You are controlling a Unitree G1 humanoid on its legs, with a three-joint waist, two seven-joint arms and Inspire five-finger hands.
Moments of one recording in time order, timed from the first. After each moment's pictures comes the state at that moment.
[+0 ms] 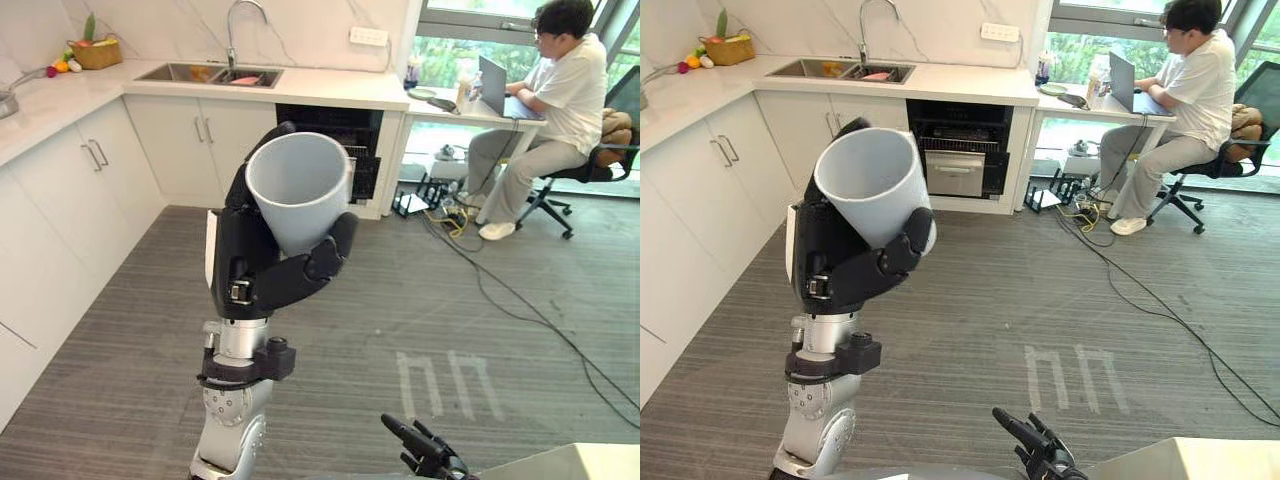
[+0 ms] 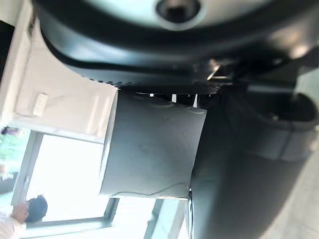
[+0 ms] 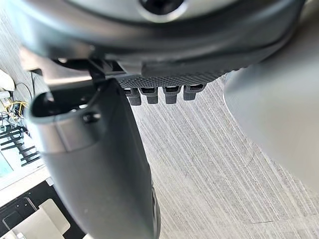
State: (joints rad) left arm 0.15 0.03 -0.23 -0.30 -0.21 -0.54 0.18; right arm 0.30 -0.08 -0.11 0.65 0.50 0.24 0.15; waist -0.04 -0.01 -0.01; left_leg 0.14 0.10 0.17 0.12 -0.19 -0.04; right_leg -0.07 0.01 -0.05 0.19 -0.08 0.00
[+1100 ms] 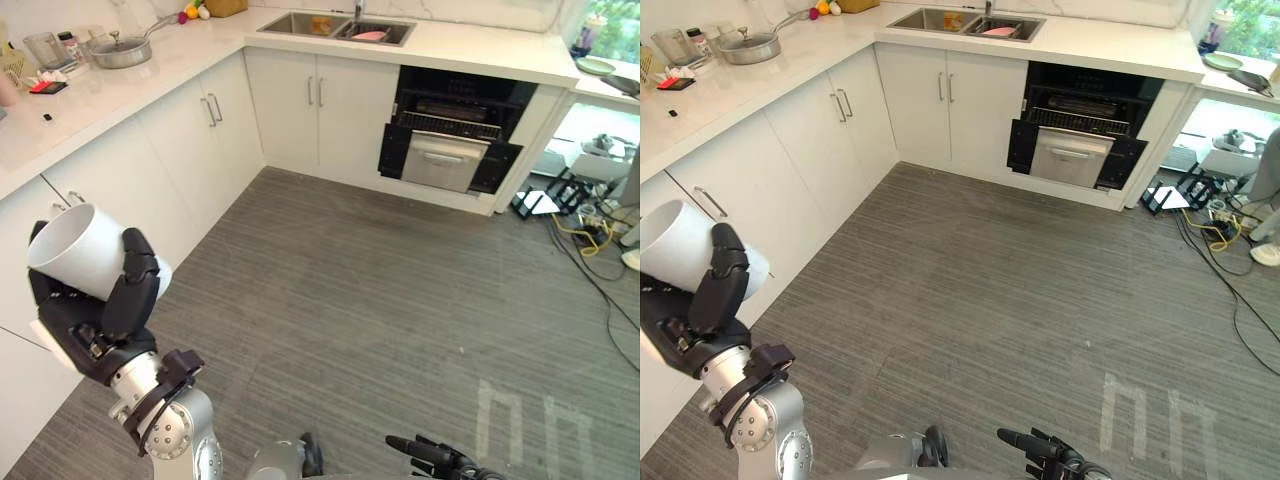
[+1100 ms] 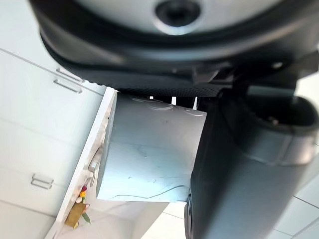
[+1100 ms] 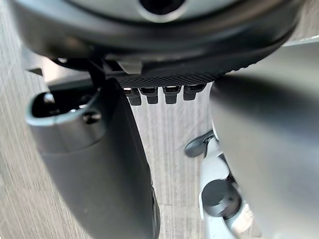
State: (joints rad) left arm 0.28 -0.05 0.06 -0.35 -0.26 -0.52 0.46; right arm 0.13 -0.19 -0.13 0.95 0.34 0.30 0.27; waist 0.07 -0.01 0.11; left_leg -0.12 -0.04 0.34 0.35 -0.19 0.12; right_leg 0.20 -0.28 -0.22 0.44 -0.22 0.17
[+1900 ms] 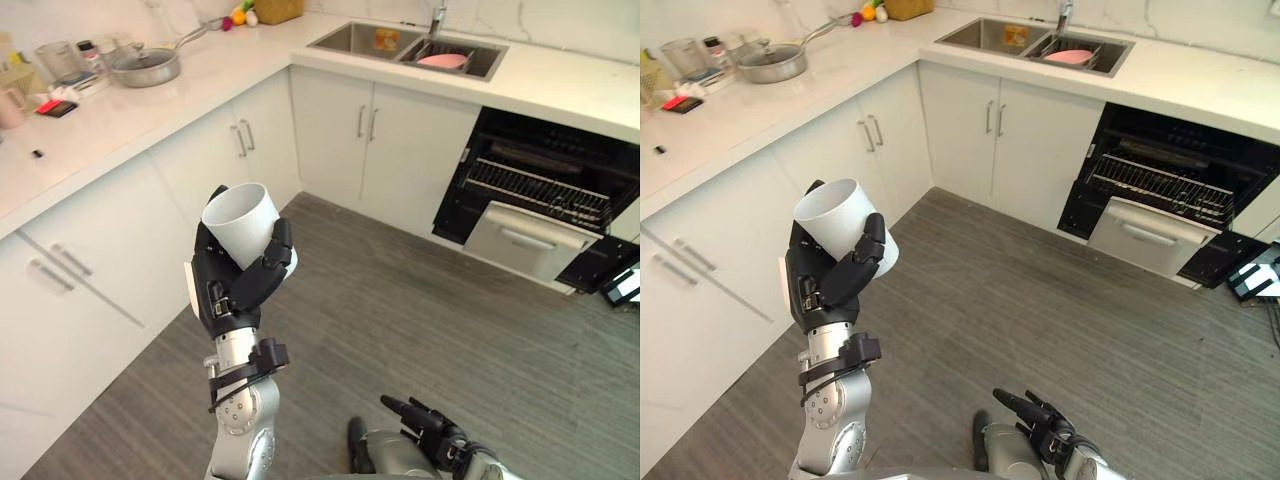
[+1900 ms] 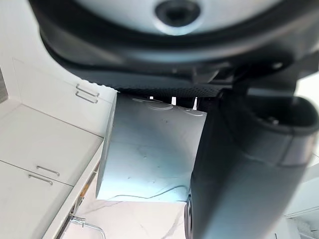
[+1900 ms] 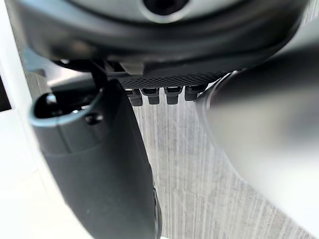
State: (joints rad) left arm 0.21 -0.03 -0.26 -0.23 -0.23 -0.51 0.36; right arm 0.17 -0.15 -0.12 0.67 0.45 0.38 0.18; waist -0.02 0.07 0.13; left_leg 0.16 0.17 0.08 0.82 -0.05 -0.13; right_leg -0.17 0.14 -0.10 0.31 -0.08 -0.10
